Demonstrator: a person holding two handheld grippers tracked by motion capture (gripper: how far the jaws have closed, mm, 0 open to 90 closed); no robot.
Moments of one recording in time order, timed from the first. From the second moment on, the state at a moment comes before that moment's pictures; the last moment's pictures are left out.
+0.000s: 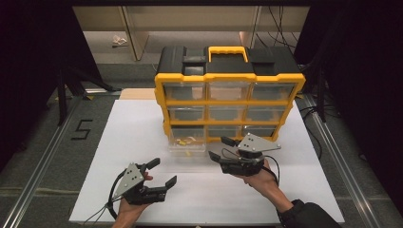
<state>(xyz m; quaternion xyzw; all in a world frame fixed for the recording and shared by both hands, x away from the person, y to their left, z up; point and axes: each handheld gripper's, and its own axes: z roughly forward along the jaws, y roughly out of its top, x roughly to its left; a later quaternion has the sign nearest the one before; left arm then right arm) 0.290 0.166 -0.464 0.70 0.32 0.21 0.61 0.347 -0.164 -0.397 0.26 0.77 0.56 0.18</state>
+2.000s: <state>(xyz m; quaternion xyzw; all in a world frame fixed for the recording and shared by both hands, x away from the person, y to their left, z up) 0.290 0.165 -0.464 0.70 0.31 0.21 0.61 0.319 -0.216 -0.420 0.29 0.74 0.58 0.20</state>
